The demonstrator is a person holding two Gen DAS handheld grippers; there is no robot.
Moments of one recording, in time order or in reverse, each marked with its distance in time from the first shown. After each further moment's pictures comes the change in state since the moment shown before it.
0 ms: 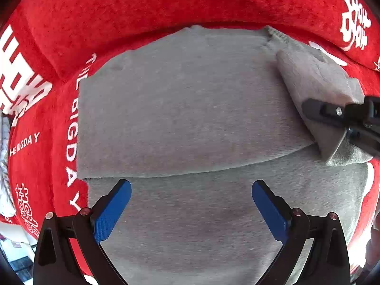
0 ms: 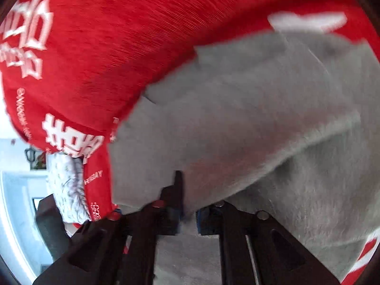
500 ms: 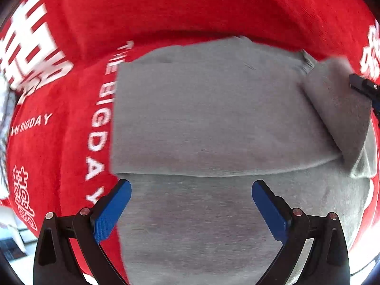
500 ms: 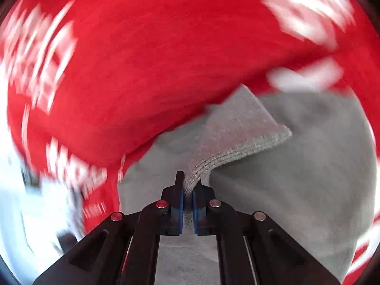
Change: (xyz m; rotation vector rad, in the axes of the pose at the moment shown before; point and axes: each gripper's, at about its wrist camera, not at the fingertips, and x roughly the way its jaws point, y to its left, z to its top) left arm 0.003 0.062 -0.005 -0.141 -0.048 -0.008; right arm -0.023 0.057 0.016 -0.138 -0.224 -0.047
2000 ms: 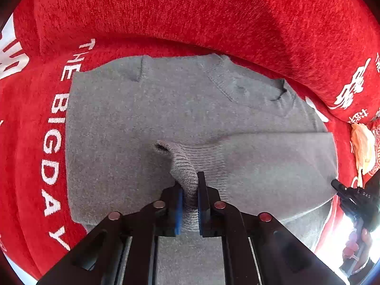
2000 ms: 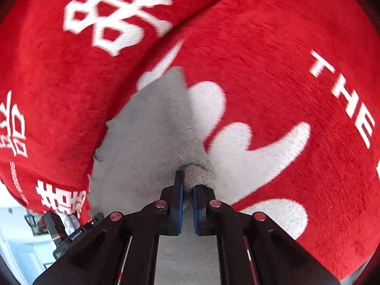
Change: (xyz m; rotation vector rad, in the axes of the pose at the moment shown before) left arm 0.028 0.005 0.045 -0.041 0.034 -0.321; right arm -0.091 -0.207 -0.051 0.446 0.004 -0.096
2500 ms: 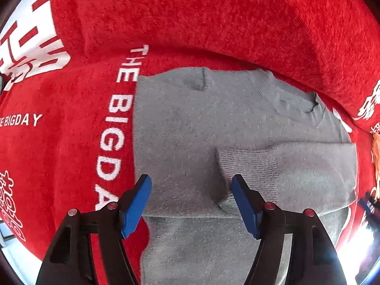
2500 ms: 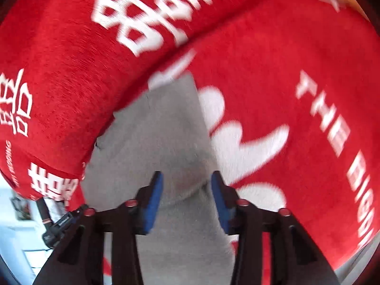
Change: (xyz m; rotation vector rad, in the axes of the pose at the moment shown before) left arm -0.027 0.033 -0.007 -0.037 -0.029 0.163; right arm -0.046 0.028 -0.012 -0.170 -0.057 -0.079
